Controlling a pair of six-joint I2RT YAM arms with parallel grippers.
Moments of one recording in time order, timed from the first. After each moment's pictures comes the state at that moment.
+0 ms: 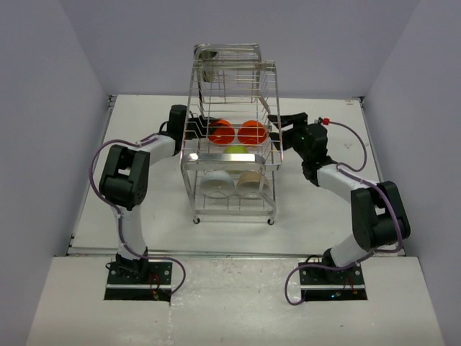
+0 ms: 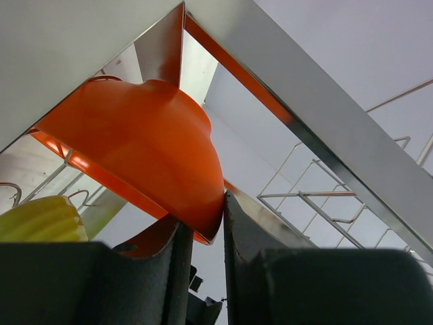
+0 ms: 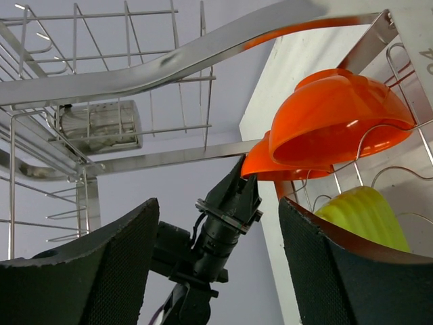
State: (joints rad) left arm -0.27 2.02 1.32 0.18 0.31 -1.96; right arm 0.26 1.56 0.84 0.54 -0.15 1.52
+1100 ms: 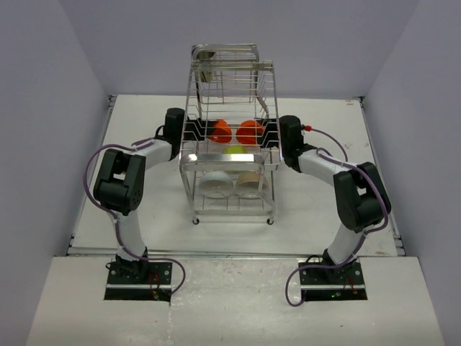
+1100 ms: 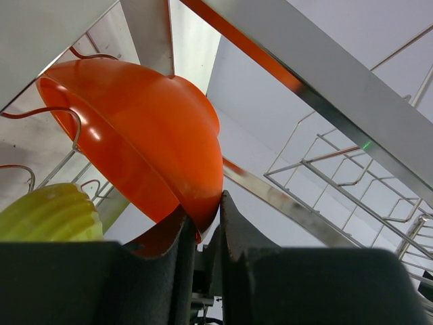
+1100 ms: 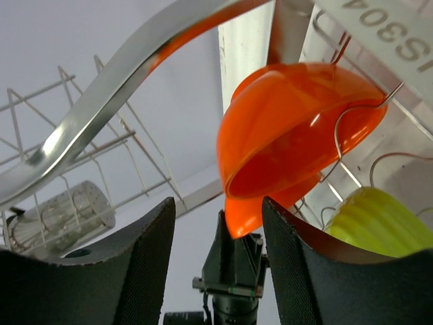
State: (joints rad) left arm -0.26 1.95 1.23 0.24 0.32 -1.89; right arm 0.39 1.75 1.08 0.25 0.04 1.81
